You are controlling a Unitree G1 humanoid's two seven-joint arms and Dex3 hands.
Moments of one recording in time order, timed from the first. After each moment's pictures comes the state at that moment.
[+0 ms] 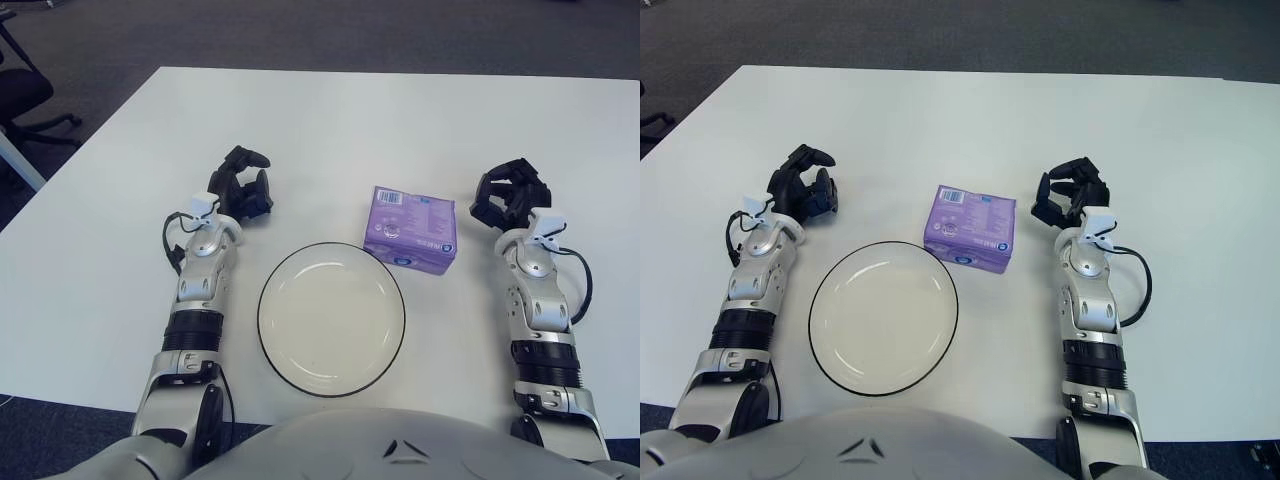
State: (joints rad) left arm -0.26 0.09 0.12 0.24 -0.18 -0.02 -0.06; right arm -0.13 -0.15 -0.13 -0.08 0.11 0.12 -0.29
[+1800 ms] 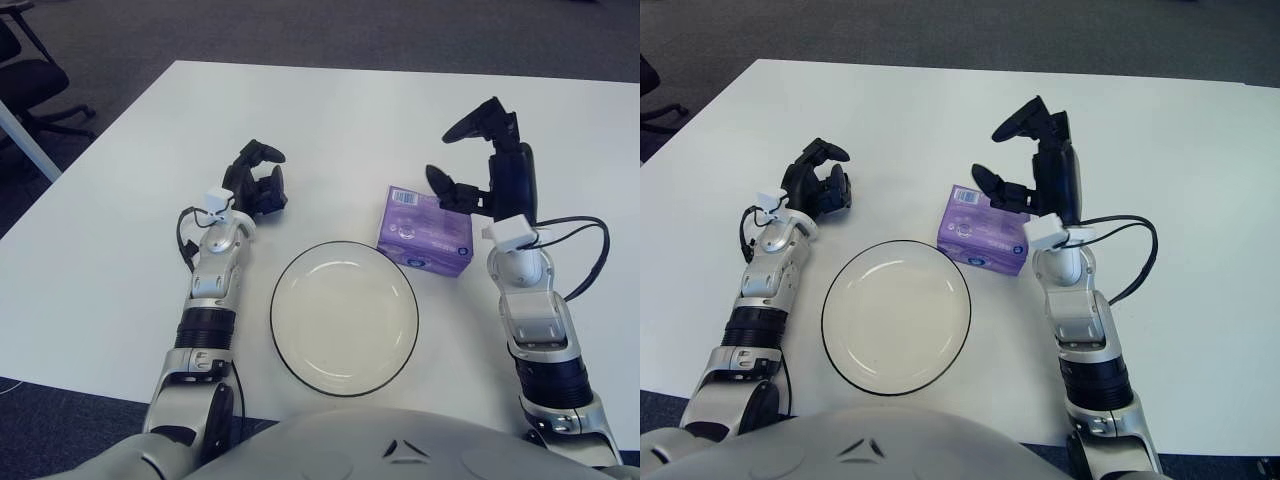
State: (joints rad) left arm -0.28 0.04 0.07 0.20 -0.15 -0.02 -0.06; right arm -0.09 -0.27 0.09 -0.40 -0.43 -0.14 -0.21
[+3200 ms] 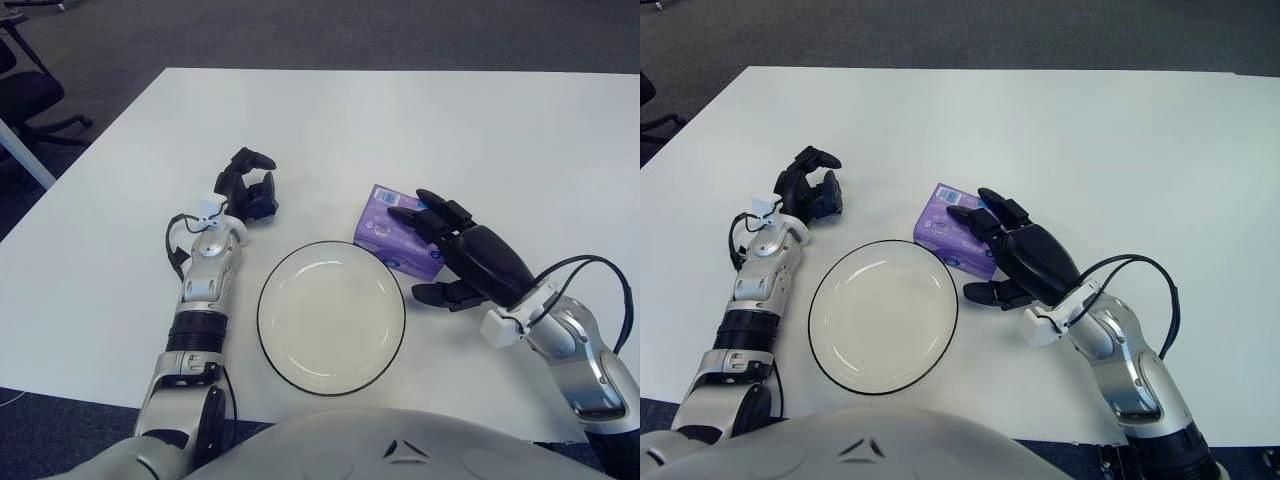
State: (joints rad) left arm -0.26 0.09 0.09 0.24 -0.14 -0.02 -0.04; right arm 0.20 -0.56 0.10 -0.51 -0.58 -0.27 0.25
